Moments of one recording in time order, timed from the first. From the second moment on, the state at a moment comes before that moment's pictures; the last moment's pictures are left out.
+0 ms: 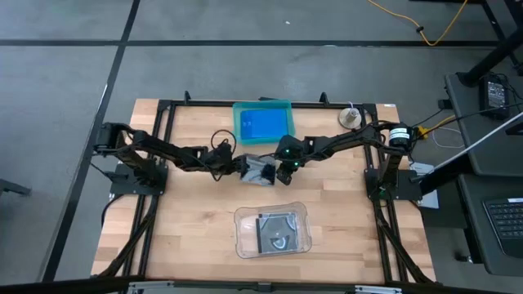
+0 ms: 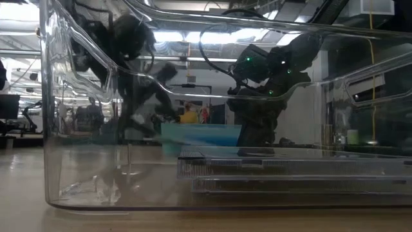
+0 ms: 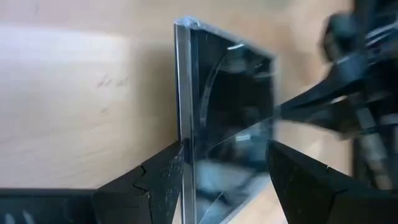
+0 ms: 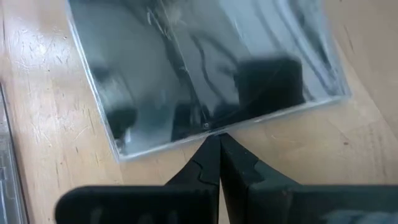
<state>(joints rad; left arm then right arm) 0.08 1.53 0.56 0.29 -0.15 -1.42 -0.19 1.89 0.90 -0.04 -0.25 0.31</state>
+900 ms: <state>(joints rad) 0.10 1.53 0.69 0.32 -0.06 -1.35 -0.19 1.89 0.90 -0.02 -0.24 0.28</state>
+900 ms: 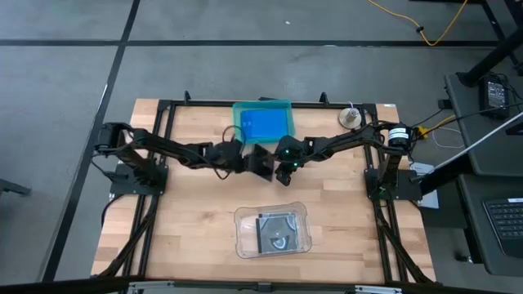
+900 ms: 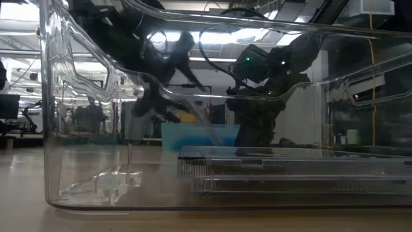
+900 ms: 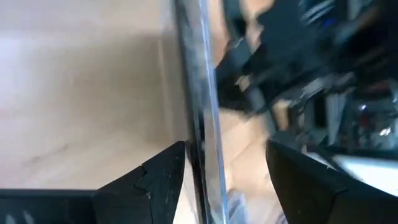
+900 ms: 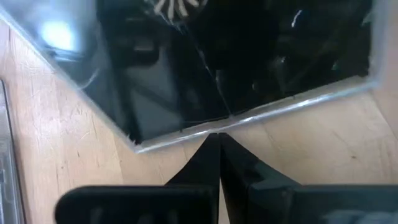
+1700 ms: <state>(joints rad) 0.15 1.56 0.70 0.20 0.06 -1.34 -0.19 1.89 0.90 -0.03 -0.25 0.28</state>
